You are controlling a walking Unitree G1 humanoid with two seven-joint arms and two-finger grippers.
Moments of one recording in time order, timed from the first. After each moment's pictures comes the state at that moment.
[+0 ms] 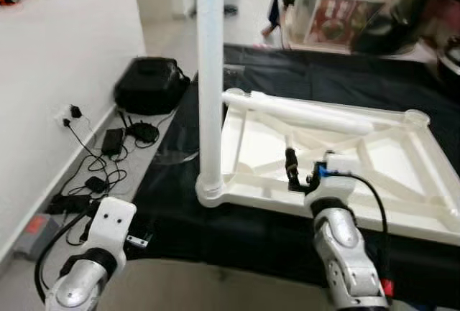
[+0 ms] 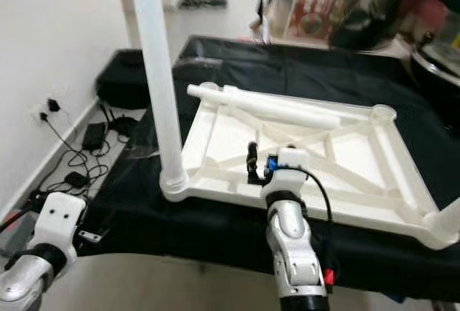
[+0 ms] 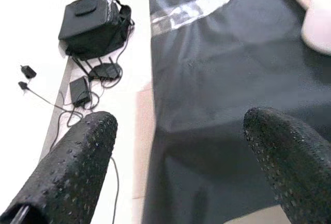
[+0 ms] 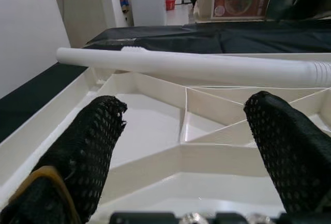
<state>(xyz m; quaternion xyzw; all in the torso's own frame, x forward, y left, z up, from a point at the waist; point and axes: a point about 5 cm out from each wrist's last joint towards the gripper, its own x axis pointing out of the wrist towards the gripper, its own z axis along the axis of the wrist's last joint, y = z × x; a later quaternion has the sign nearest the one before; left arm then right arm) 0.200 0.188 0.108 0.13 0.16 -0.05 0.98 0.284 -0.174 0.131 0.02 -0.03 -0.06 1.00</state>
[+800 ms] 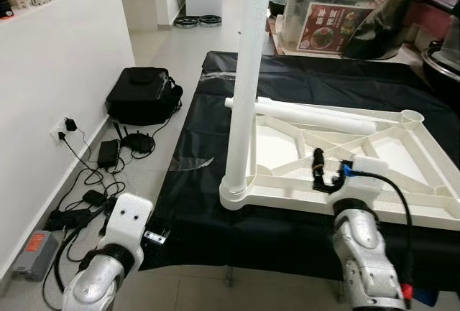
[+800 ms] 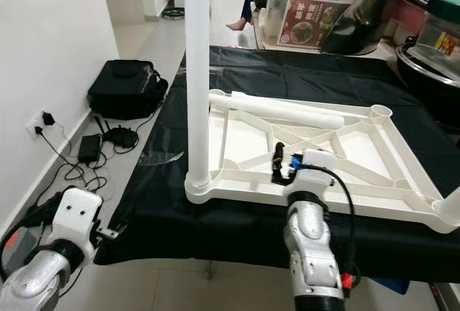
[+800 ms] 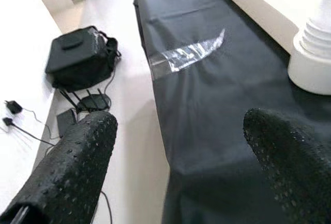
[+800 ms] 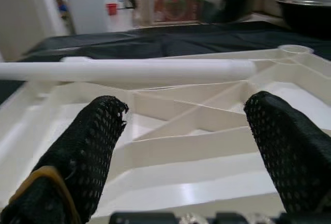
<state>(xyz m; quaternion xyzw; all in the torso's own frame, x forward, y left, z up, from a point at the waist) 0.217 0.167 0.127 0.12 0.10 -0.07 0.99 0.287 -0.213 0.139 0.02 -0.04 -0.14 0.99</state>
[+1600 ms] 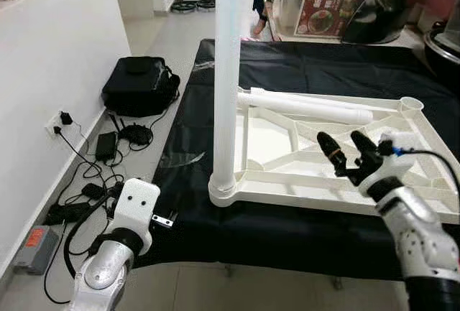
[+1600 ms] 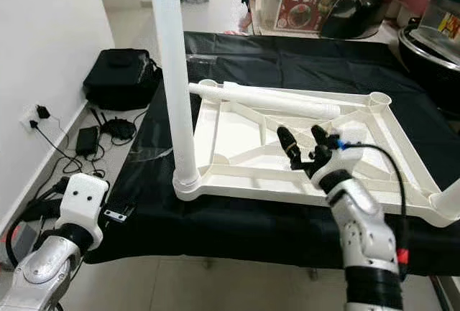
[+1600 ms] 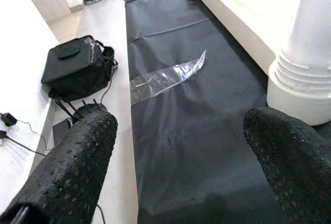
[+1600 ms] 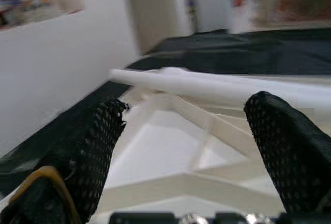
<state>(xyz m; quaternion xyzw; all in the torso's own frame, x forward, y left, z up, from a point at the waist) 0.220 0.157 0.130 0.12 0.08 -0.07 0.99 0.304 -0.245 0.182 0.05 -0.03 0.17 0.98</state>
